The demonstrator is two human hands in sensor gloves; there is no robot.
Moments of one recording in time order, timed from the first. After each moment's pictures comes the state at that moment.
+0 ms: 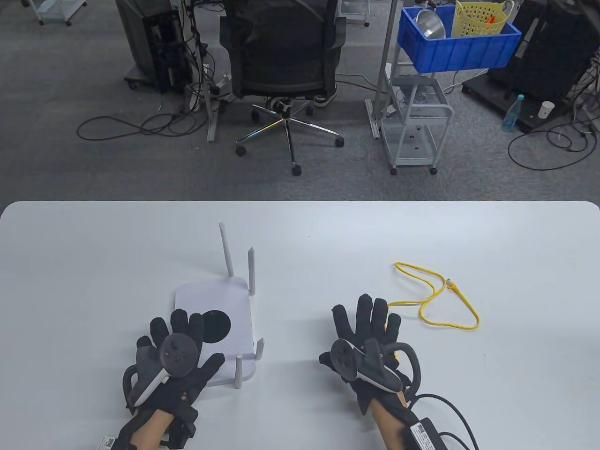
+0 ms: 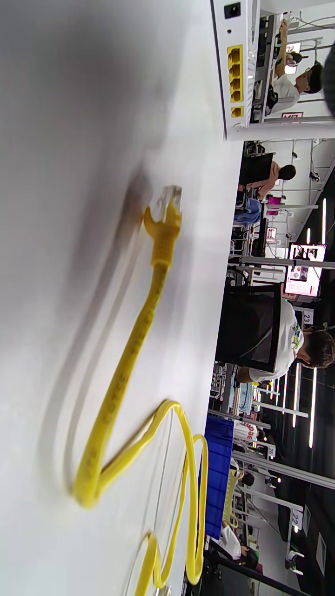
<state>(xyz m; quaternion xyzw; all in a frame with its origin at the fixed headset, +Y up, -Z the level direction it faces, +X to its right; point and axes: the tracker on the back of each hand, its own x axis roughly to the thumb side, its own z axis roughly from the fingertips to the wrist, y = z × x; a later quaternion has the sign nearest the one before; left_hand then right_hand) -0.260 -0.737 -0.288 -0.11 0.03 0.14 0.98 0.091 -0.734 -0.310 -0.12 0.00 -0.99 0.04</state>
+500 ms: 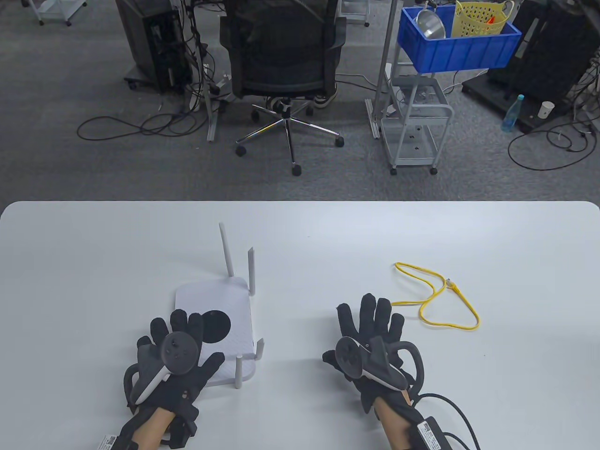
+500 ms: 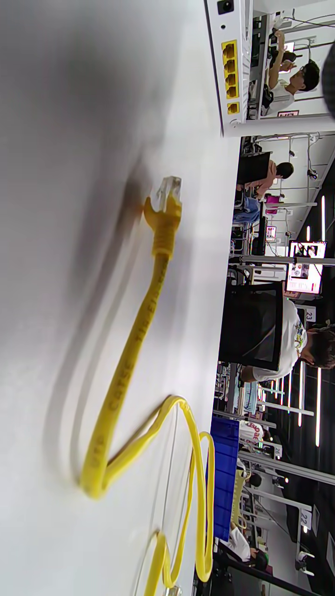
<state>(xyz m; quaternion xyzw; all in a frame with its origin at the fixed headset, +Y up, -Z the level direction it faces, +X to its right) -0.261 -0.740 -0.290 -0.12 0.04 0.14 0.98 0.095 -0.738 -0.313 -0.12 -0.01 -0.99 0.02</state>
